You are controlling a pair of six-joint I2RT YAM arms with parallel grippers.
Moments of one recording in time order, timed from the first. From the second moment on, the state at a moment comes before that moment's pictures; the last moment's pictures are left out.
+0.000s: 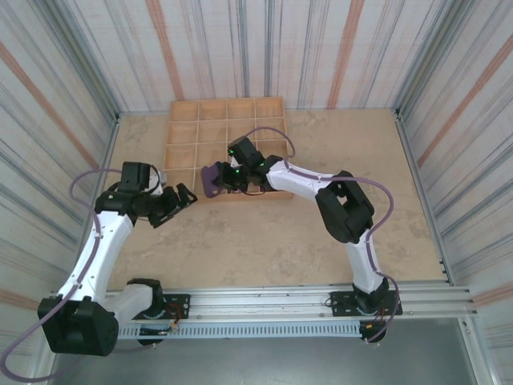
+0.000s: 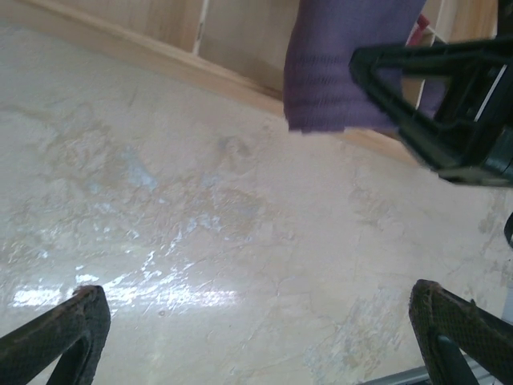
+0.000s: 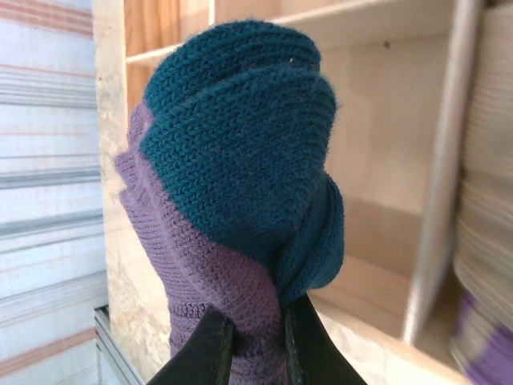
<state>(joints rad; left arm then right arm) -0.07 1.04 0.91 -0.93 0.41 -0.53 0.79 2.13 1.64 -0.27 -0.34 0.95</state>
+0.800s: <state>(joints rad) 0.01 1.01 0.84 -0.96 0.51 -0.45 0.82 2.31 1.81 -0.29 -0.28 1.07</state>
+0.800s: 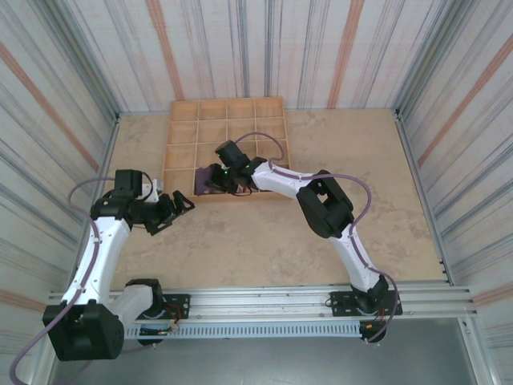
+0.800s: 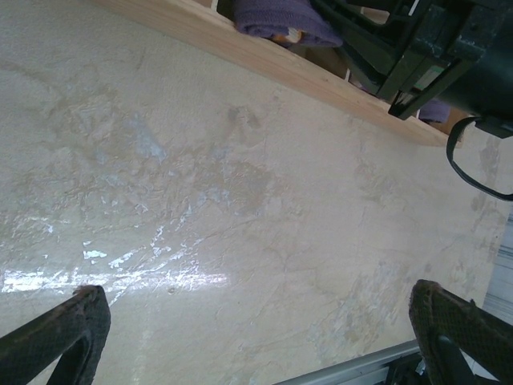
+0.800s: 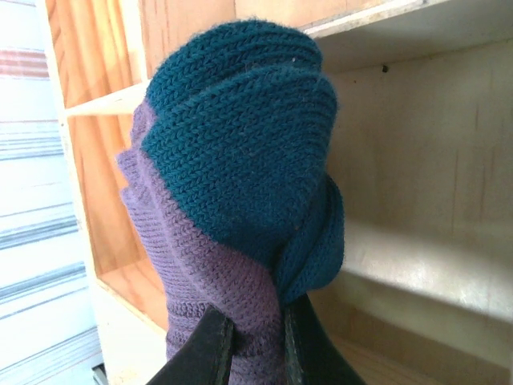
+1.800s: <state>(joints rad) 0.01 1.04 0.88 -0.96 0.49 -0.43 0.83 2.36 1.91 -0.39 -0.23 1.04</state>
